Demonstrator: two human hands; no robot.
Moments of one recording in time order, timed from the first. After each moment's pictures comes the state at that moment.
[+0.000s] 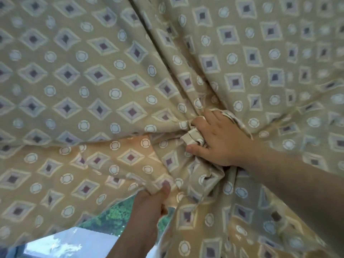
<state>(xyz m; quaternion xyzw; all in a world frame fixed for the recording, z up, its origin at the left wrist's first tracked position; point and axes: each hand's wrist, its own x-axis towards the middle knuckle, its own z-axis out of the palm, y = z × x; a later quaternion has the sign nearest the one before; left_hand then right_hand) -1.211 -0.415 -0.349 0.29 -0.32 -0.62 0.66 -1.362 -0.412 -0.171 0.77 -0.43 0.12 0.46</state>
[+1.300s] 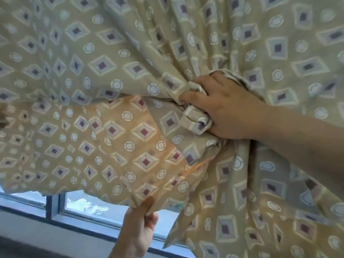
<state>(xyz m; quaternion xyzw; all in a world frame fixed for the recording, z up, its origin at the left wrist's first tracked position) -1.205 -0.381 -0.477 0.24 -0.16 -0.69 0.67 -1.366 -0.360 -0.191 0.79 -0.29 0.10 0.53</state>
